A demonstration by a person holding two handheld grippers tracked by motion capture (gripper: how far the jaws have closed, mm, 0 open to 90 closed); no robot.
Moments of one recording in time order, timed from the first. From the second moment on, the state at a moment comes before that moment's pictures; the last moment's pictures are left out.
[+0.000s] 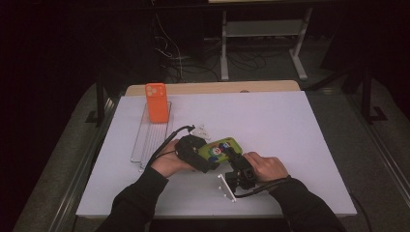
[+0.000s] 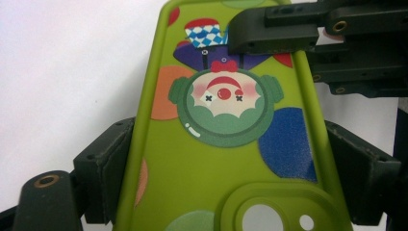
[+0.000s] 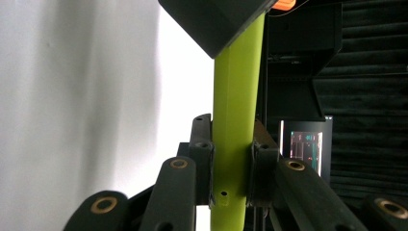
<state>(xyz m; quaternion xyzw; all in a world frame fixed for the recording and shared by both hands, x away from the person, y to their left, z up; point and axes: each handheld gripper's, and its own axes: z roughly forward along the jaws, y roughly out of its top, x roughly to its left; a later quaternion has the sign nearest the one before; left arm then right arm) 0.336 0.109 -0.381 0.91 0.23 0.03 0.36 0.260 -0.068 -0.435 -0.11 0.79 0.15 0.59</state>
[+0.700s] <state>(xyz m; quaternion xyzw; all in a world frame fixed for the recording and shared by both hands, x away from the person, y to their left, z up) 0.346 0.144 -0.357 0.87 0.25 0.06 0.42 0.289 -0.098 -0.416 0.10 0.83 0.26 0.48</state>
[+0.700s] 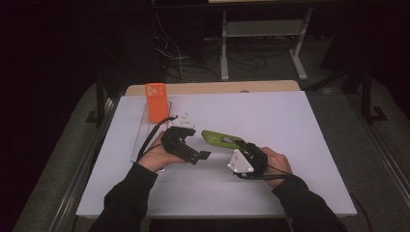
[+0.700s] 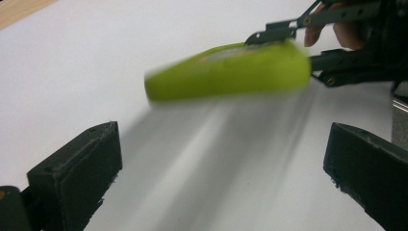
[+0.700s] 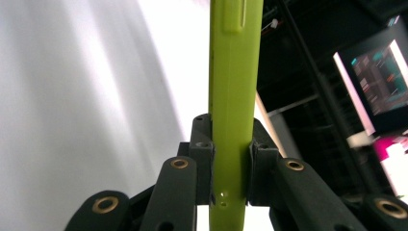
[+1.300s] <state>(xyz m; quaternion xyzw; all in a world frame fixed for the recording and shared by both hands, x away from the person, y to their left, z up) 0.351 0.143 -0.361 0.86 0.28 0.08 0.41 0.311 -0.123 -0.402 0.34 0.79 0.44 0.26</state>
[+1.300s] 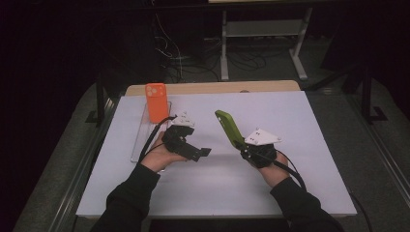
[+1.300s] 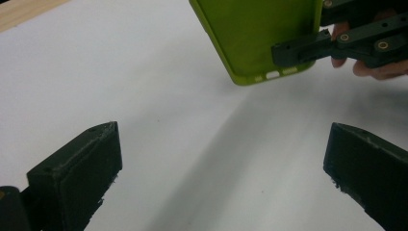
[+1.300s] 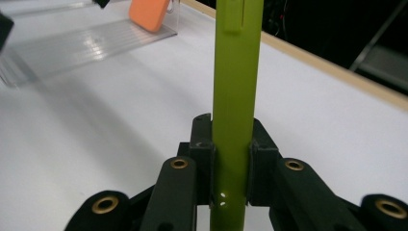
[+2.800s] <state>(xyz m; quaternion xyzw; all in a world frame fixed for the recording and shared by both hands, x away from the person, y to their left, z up) 0.384 0.084 -0.363 0.77 0.32 0.03 0.54 0.308 -0.107 -0.405 0.39 0.75 0.51 0.15</state>
